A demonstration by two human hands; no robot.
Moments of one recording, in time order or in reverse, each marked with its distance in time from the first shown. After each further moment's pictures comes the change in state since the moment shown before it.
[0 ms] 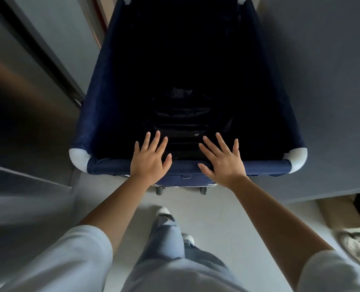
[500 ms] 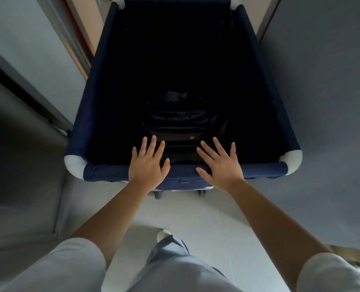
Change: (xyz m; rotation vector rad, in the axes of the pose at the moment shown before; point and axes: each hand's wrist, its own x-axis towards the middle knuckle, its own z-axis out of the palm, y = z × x) left_hand 0.197 -0.057 -0.011 0.023 -0.016 -0.005; right_hand 0.189 0.061 -0.019 -0.058 -0.036 0.027
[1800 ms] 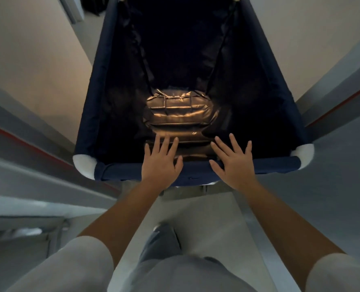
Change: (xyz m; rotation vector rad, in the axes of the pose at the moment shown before) left_hand 0.558 -0.110 -0.049 -0.026 -0.015 0.065; right_hand 0.518 0.190 -0.070 0.115 0.279 0.109
